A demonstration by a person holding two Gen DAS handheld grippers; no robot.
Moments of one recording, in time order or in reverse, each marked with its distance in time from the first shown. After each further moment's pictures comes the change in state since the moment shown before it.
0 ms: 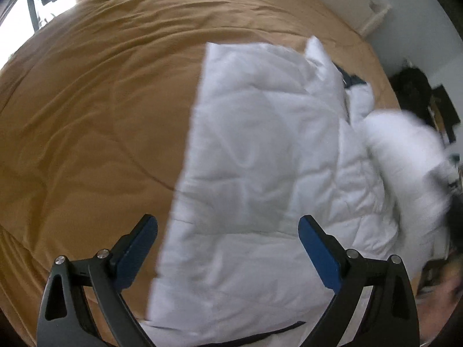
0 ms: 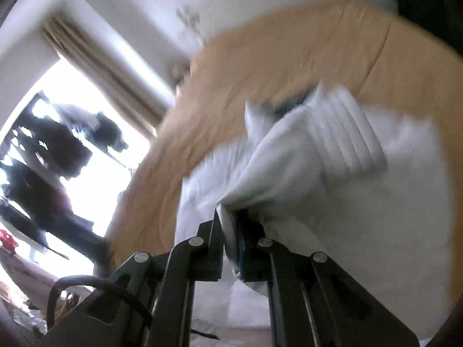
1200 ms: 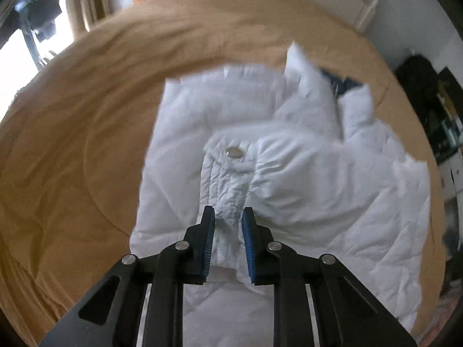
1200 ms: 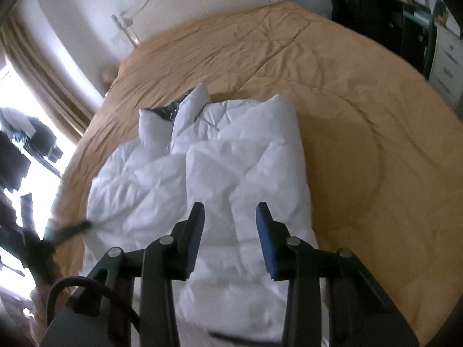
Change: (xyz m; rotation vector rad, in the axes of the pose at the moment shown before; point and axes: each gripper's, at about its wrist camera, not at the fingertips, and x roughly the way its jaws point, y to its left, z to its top) left arm 0.033 -0.085 0.026 0.132 -0.050 0.118; right arm -0.080 -0.115 -0.010 0.068 -0.066 -0.343
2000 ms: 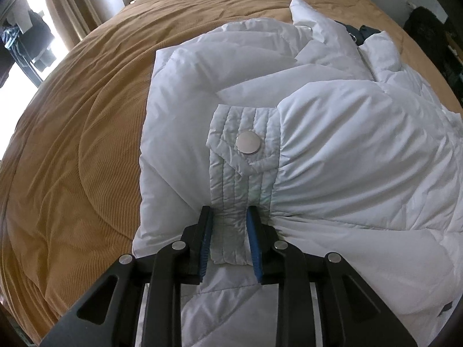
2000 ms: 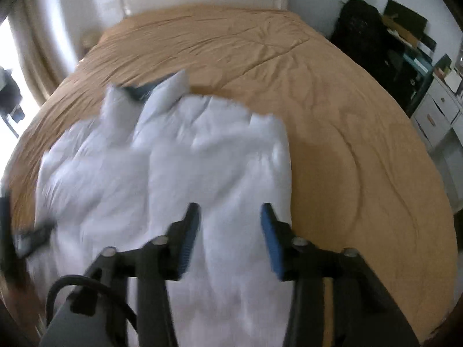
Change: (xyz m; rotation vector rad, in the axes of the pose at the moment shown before) left arm 0.046 -0.012 -0.011 0.145 -0.002 0.193; right arm 0.026 0.026 -0.014 -0.217 0.016 -0.241
